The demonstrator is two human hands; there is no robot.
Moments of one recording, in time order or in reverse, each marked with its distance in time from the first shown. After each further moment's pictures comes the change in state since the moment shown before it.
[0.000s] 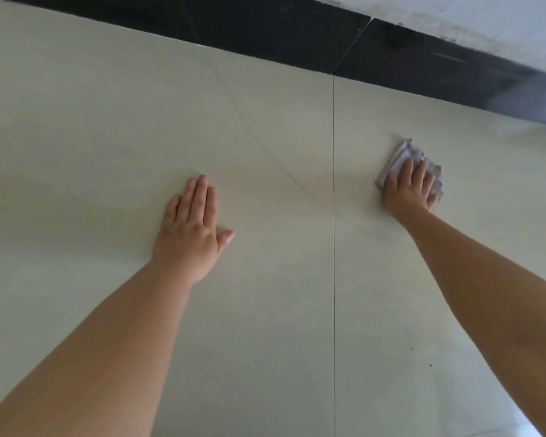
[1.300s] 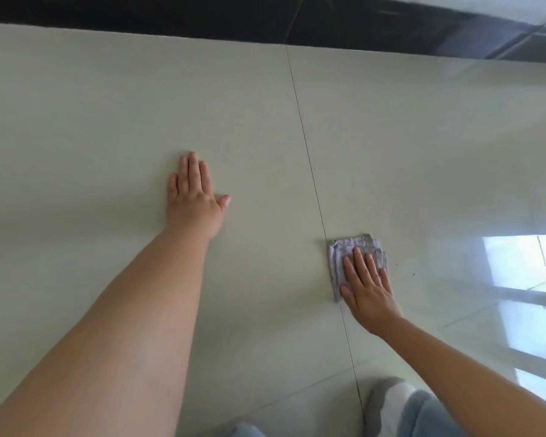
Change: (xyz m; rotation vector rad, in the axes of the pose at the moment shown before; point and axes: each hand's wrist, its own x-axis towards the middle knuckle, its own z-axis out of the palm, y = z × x) left_hand -0.004 0.010 -0.023 -0.002 -0.163 -0.129; right_hand -0.254 0.069 0.064 -0.203 -0.360 -0.227
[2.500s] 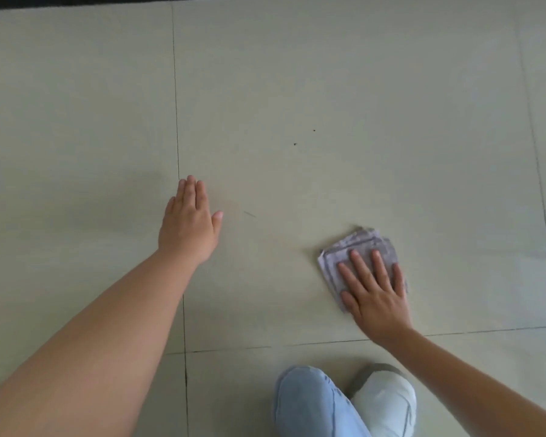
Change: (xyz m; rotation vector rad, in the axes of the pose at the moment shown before) left_hand -0.079 0.273 0.045 0.068 -0.122 -0.230; right_hand 0.042 0.285 0.043 -0.053 0.336 -0.381
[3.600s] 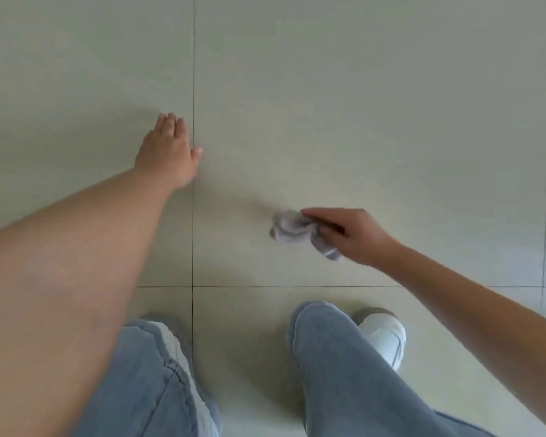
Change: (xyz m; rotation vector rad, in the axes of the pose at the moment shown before) left_hand 0.005 -0.052 -0.001 0.001 -0.022 -0.036; right_hand 0.021 -0.058 -0.095 0.742 -0.290 -0.153
